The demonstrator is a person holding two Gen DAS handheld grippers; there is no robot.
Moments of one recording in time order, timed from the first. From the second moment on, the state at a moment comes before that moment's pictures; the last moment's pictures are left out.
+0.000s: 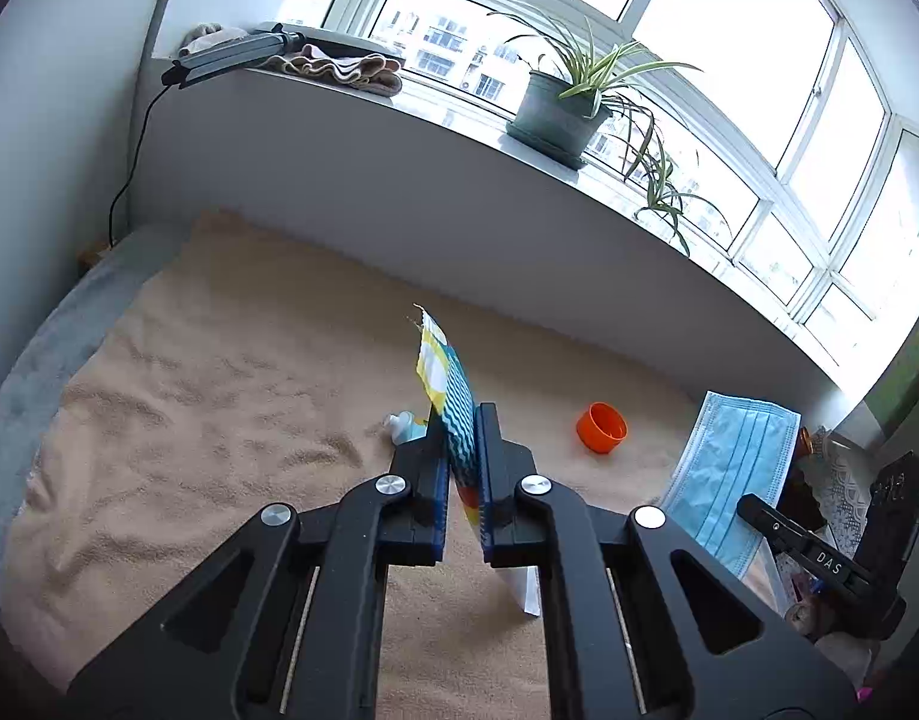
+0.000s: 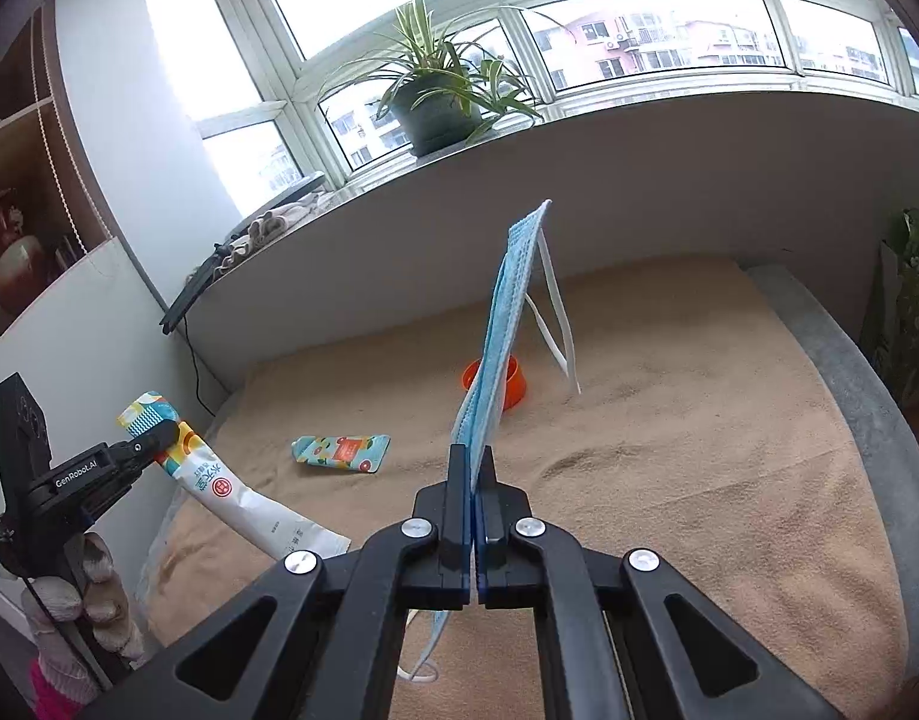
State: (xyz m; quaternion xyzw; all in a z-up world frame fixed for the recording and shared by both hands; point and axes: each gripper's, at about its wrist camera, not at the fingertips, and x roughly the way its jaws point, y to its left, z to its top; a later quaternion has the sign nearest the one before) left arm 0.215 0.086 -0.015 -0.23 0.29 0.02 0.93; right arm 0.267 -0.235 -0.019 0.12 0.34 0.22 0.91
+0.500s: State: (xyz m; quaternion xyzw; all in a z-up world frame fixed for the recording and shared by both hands) left arm 0.137 0.074 0.026 -0.21 0.24 -0.02 0.95; right arm 0.185 -0.226 0.023 0.07 0.29 0.28 0.91
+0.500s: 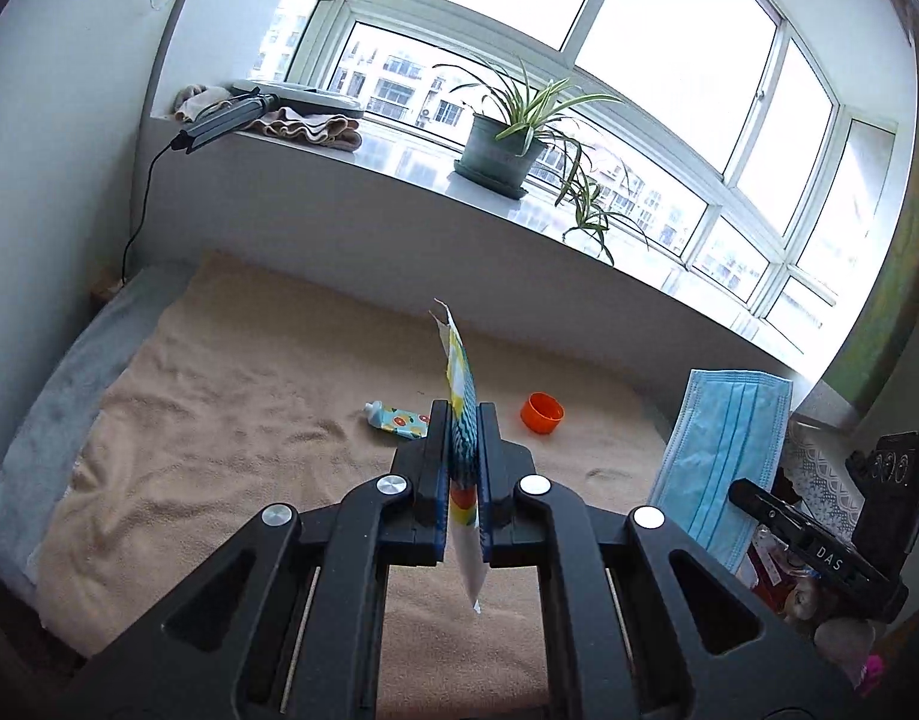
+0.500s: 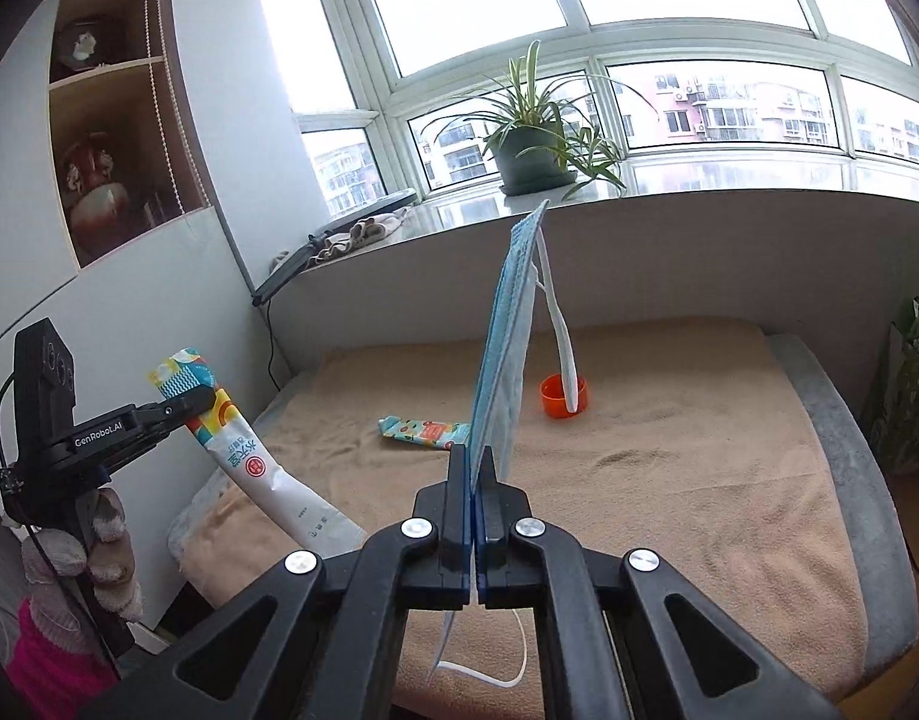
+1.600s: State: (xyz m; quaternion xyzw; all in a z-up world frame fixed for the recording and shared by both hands) left arm 0.010 0.048 -0.079 -0.23 0.34 -0.04 0.91; right arm 0.043 -0.187 -0.076 0.01 0.36 0.38 0.85
